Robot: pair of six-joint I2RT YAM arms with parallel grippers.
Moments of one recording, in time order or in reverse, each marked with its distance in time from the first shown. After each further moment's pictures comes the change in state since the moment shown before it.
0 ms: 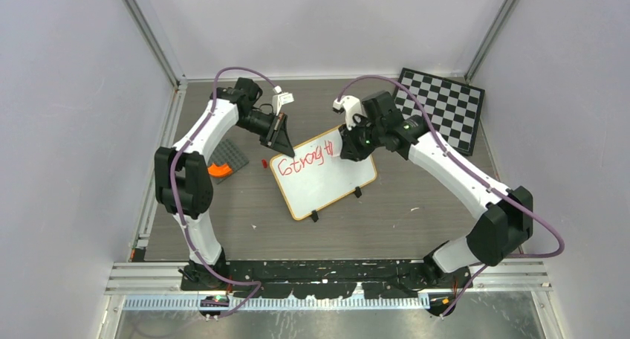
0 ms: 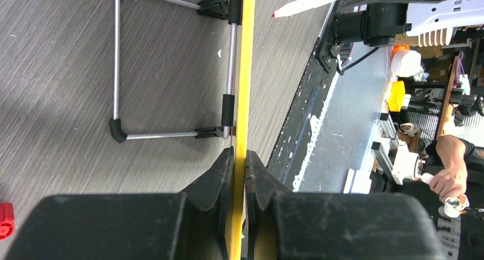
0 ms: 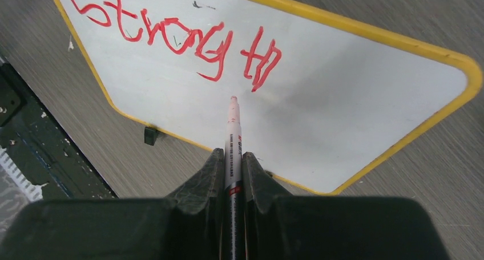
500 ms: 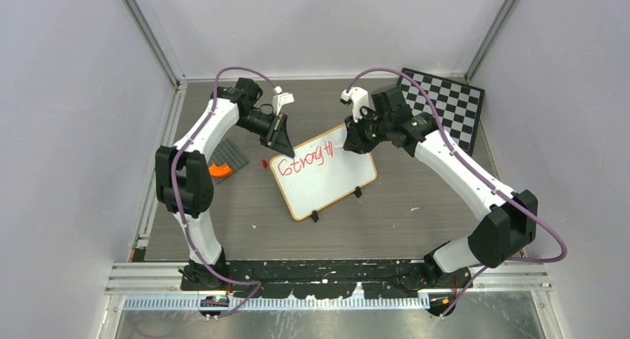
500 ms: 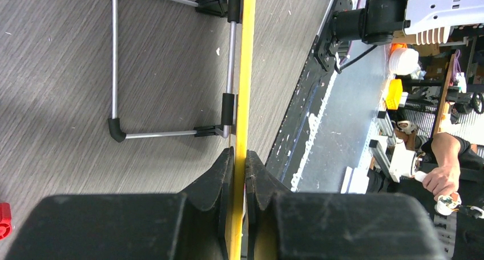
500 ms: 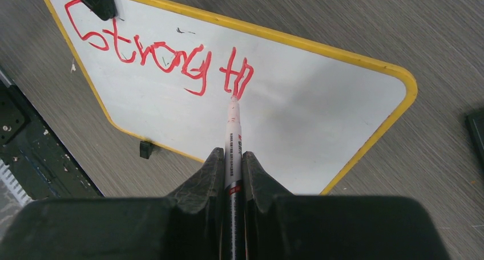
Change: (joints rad) left arm 0.000 0.013 0.014 -0.023 0.003 0.016; right arm -0.063 -0.028 0.021 0.029 -0.040 -0.002
